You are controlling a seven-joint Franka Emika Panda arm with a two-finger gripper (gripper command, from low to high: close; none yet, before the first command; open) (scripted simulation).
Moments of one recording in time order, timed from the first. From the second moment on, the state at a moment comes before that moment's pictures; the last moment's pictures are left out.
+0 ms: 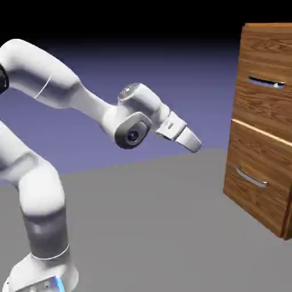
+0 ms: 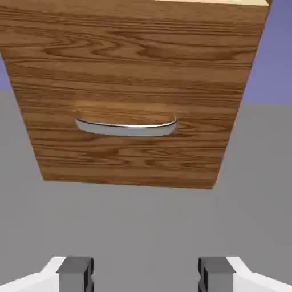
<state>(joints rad) -0.02 -0.57 0.03 -2.79 0.05 3.03 0.73</state>
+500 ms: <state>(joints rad) -0.47 -0.59 0.43 -2.51 0.70 2.99 0.64</state>
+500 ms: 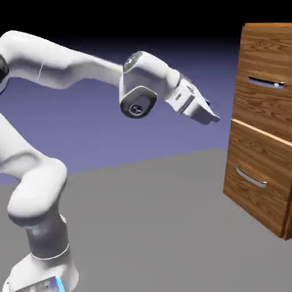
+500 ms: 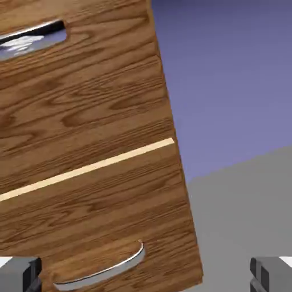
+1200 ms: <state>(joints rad) -1.09 -0.62 0.99 -2.12 1.62 2.93 0.51</state>
